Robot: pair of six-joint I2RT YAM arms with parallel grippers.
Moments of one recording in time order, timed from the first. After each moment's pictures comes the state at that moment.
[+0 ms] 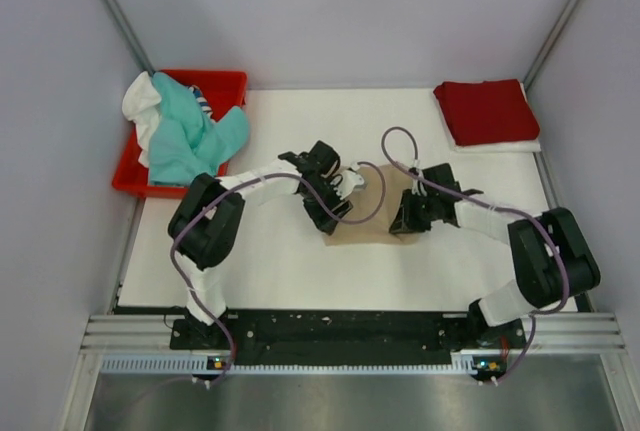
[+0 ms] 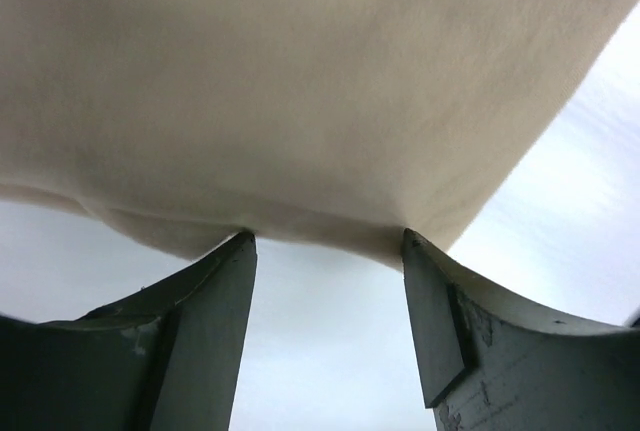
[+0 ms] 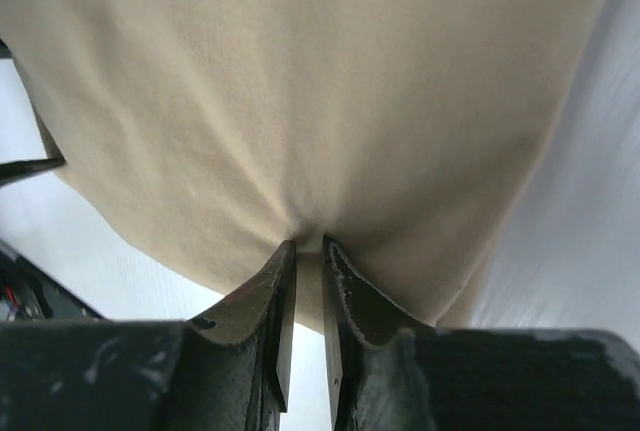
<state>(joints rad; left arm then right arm) -0.65 1.95 1.36 -0.63 0.33 0.38 0.30 1.54 0.72 -0.19 -0.39 0.44</state>
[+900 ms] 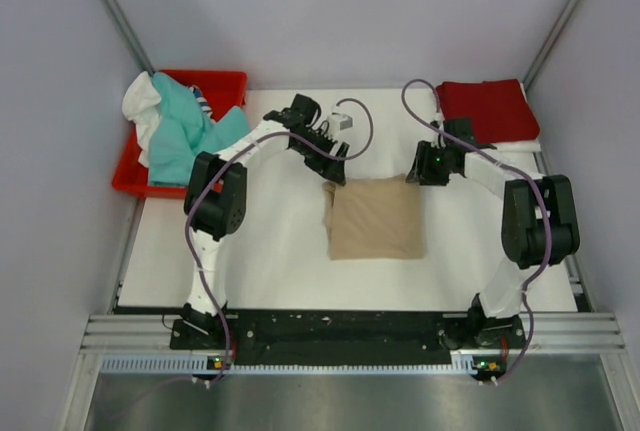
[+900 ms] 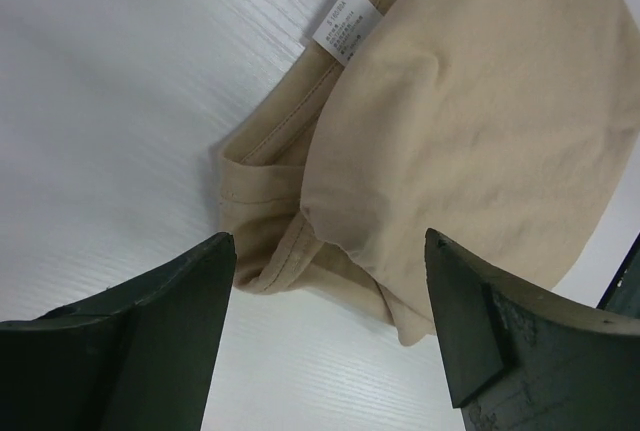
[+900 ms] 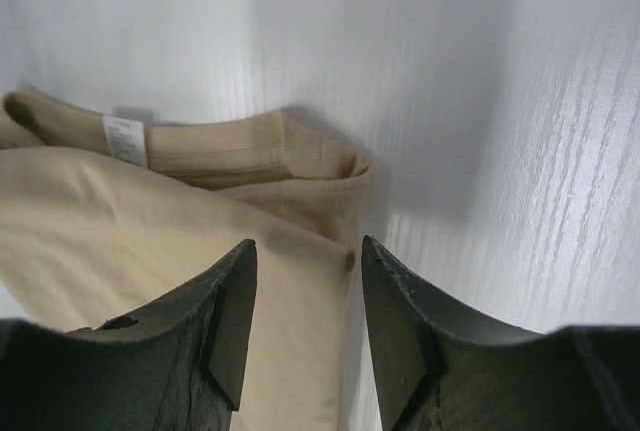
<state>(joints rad) -0.43 2.15 1.77 -0.70 0.65 0.21 0.13 1.73 1.11 -0.34 -0.29 0.30</state>
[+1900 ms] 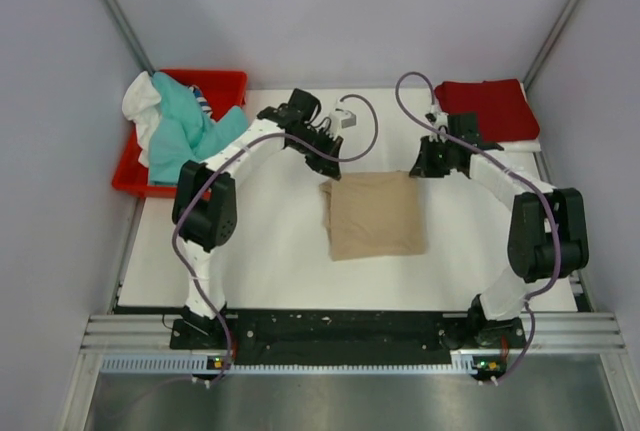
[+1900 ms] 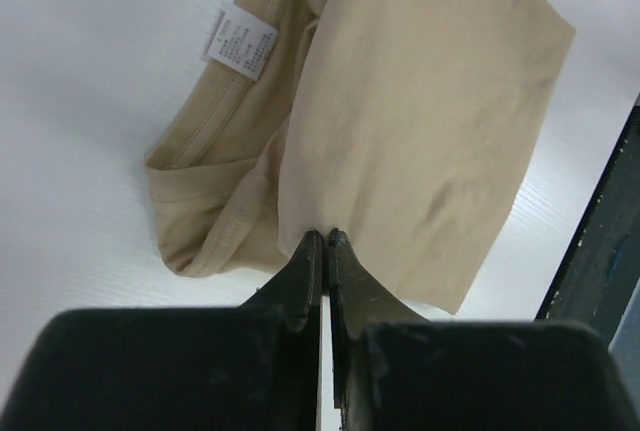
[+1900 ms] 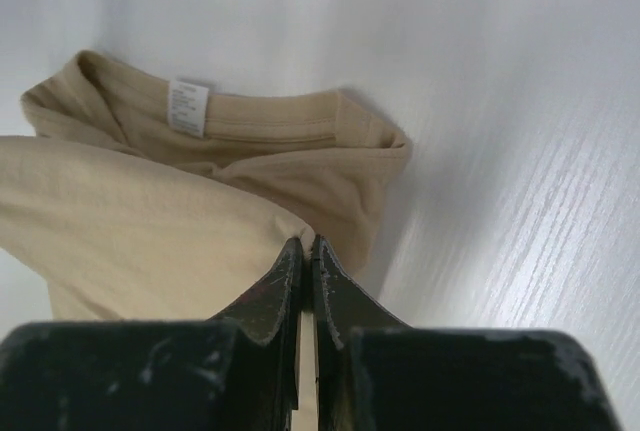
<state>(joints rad) -0.46 2.07 1.74 -0.76 0.69 0.26 0.14 1.67 1.11 -0.35 -0.36 0.16</state>
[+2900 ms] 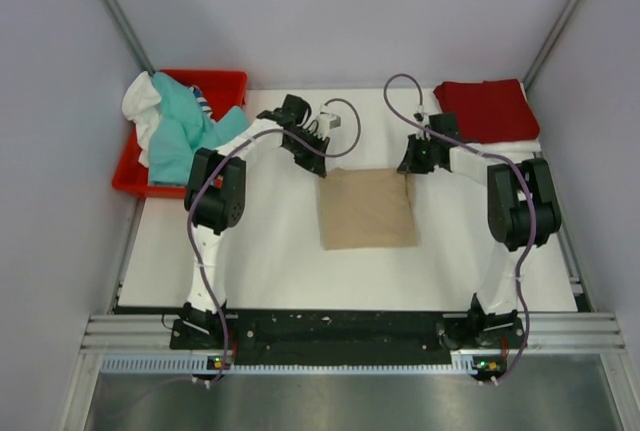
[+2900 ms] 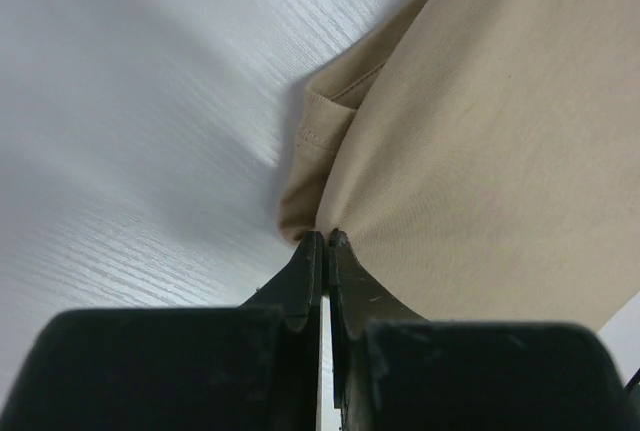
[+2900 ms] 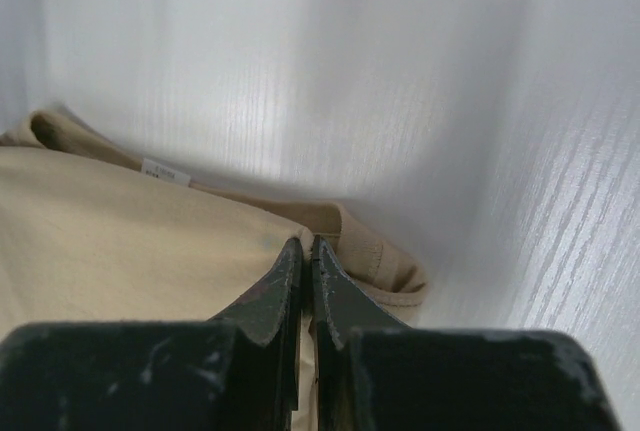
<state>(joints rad) -0.37 2.22 1.78 -0.70 0.57 0.23 0.18 1.90 1.20 -0.17 -0.33 0.25</state>
